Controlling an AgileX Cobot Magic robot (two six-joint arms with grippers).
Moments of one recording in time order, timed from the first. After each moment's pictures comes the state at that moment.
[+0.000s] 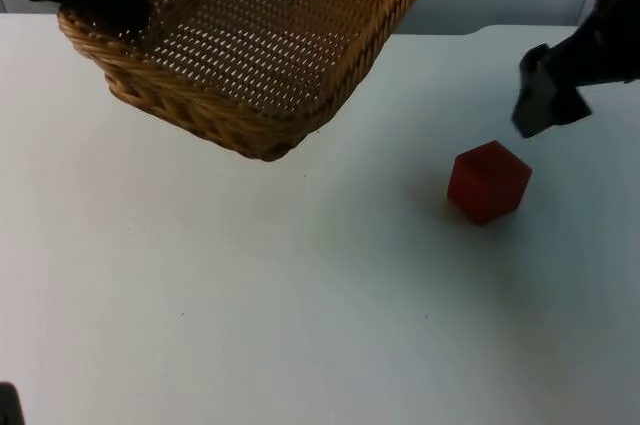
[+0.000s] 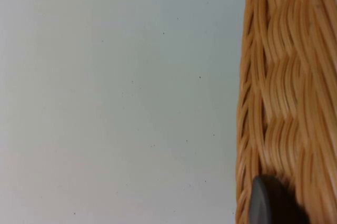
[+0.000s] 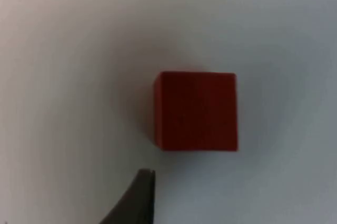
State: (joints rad) right arm 0.33 1.78 -1.16 -0.10 0.59 -0.19; left arm -0.12 1.82 -1.32 -0.65 0.73 0.55
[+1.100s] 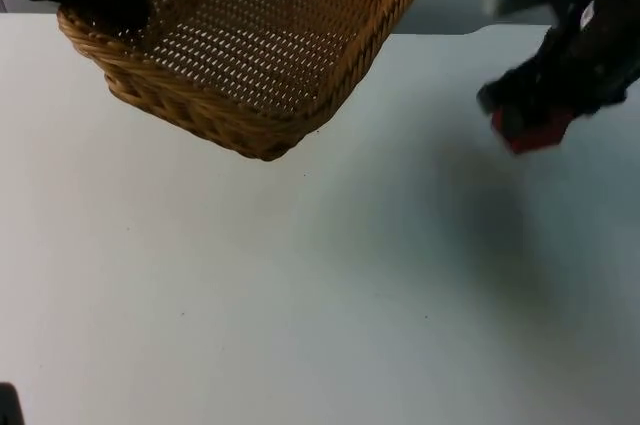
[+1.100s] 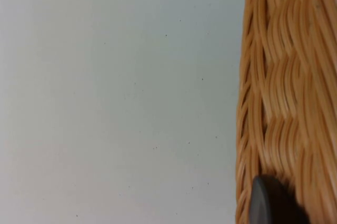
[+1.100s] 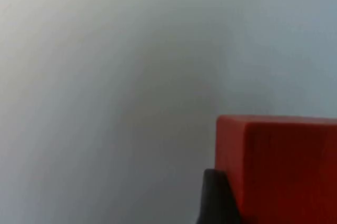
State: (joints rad) right arm 0.25 2.04 -1.33 -0.16 0.47 0.02; left arm -0.12 1.82 -1.32 -0.65 0.72 0.55
